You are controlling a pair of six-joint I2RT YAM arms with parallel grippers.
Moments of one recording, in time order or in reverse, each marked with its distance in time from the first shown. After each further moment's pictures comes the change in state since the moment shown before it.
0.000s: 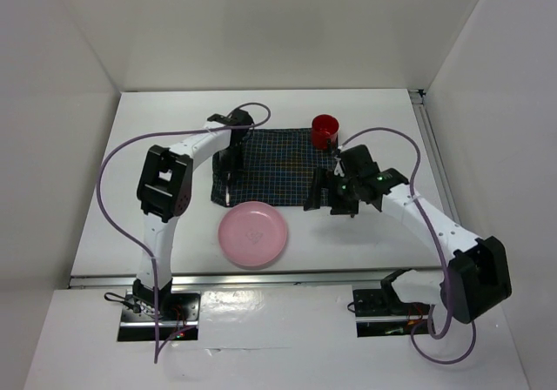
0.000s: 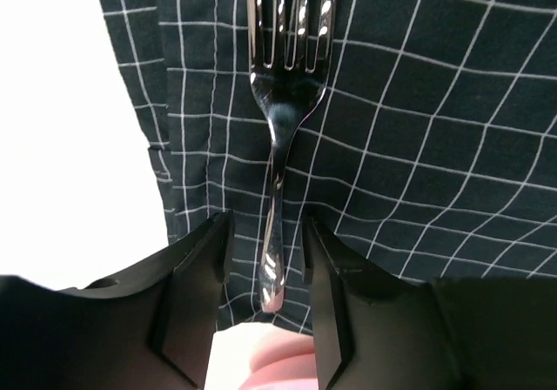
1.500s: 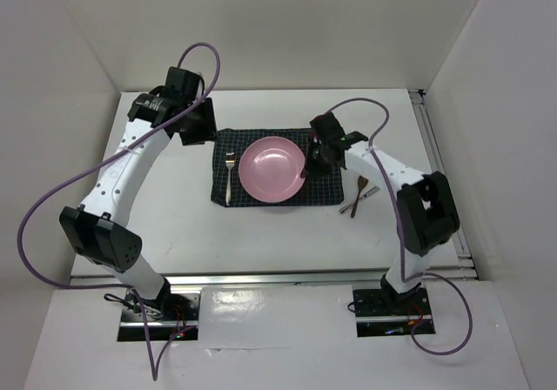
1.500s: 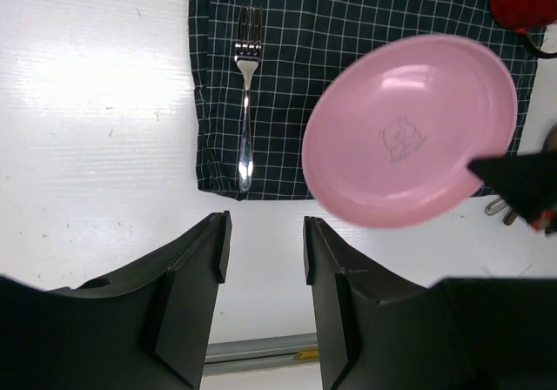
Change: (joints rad) left arm 0.094 -0.578 0.037 -0.101 0.177 0.029; right arm 0.051 0.459 0.377 0.084 0.208 0.082
